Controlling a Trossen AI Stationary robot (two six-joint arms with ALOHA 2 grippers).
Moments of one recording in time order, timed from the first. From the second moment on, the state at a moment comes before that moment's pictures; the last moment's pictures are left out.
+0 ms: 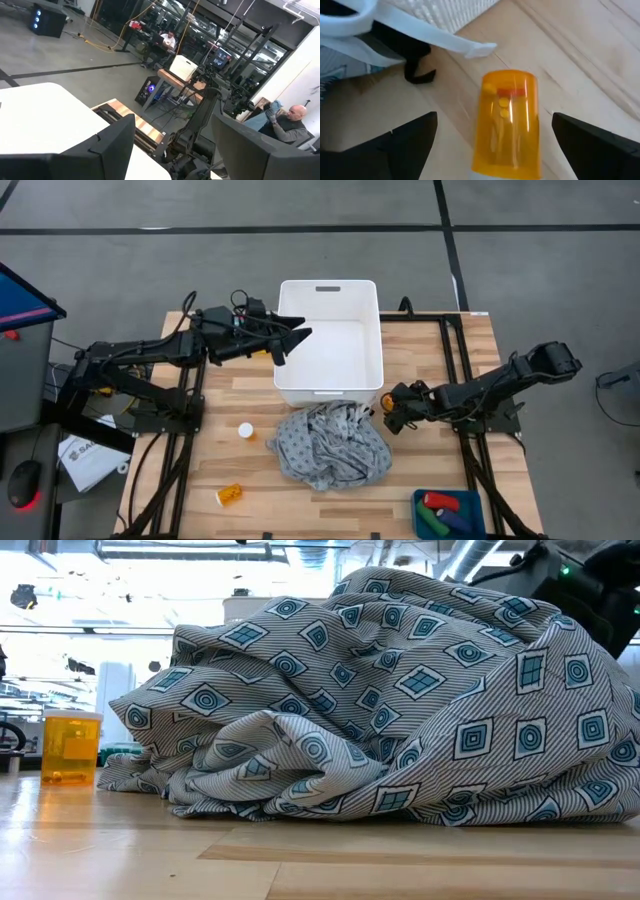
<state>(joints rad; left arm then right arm) 0.09 1.21 1.22 -0.01 -0.27 -0.52 0.22 1.27 0.46 -0.38 0.44 0.84</state>
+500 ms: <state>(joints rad) 0.09 1.20 1.22 0.01 -0.27 -0.52 0.20 1.28 0.39 -0.30 0.39 0.85</state>
